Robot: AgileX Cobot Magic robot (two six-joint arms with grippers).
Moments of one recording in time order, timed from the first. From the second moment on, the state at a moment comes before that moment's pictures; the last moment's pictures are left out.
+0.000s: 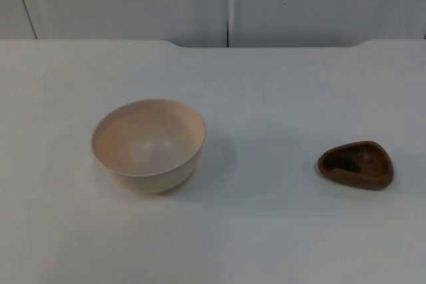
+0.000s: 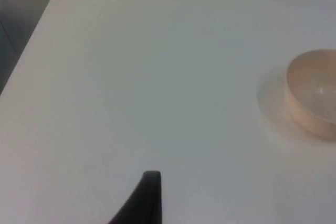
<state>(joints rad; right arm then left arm) 0.07 0.00 -0.53 0.03 1.08 -0.01 -0.01 0.00 -0.50 0.02 1.07 -0.05</state>
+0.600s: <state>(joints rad) 0.07 0.00 -0.53 0.03 1.08 -0.01 -0.01 0.11 -0.59 0.01 1.00 -0.05</state>
